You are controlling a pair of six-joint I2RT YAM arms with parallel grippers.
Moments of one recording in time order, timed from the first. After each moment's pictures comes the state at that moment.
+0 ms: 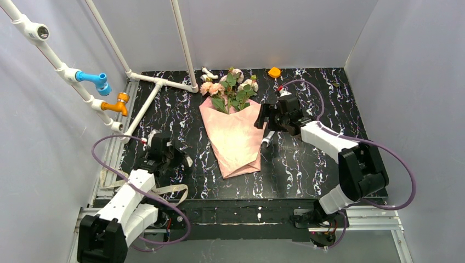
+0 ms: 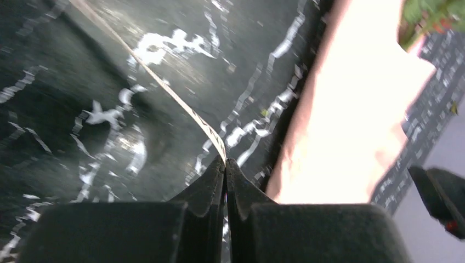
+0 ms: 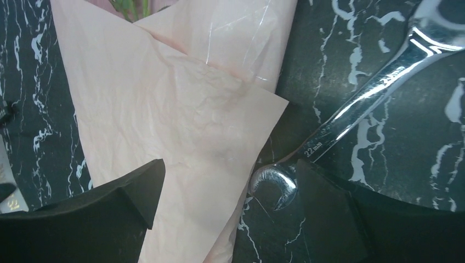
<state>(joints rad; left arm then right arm) -0.19 0.94 0.44 -0.35 -0.04 -1.01 0.45 1.55 0.96 -0.13 -0.13 0.47</state>
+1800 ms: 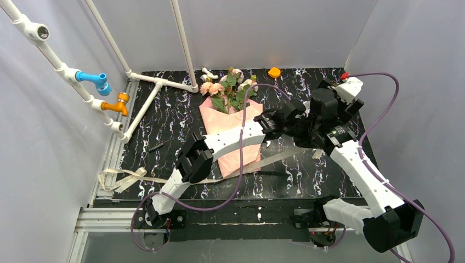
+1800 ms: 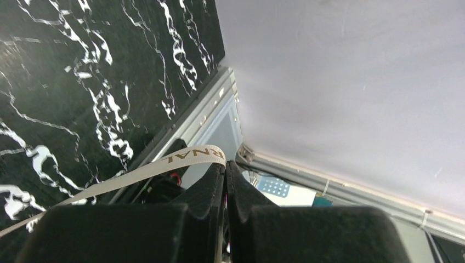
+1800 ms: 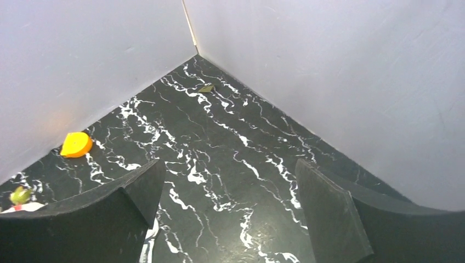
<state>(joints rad) -1.08 2.24 2.05 -0.34 0.41 -1.15 0.42 1.07 1.01 -0.19 1.10 0.37</state>
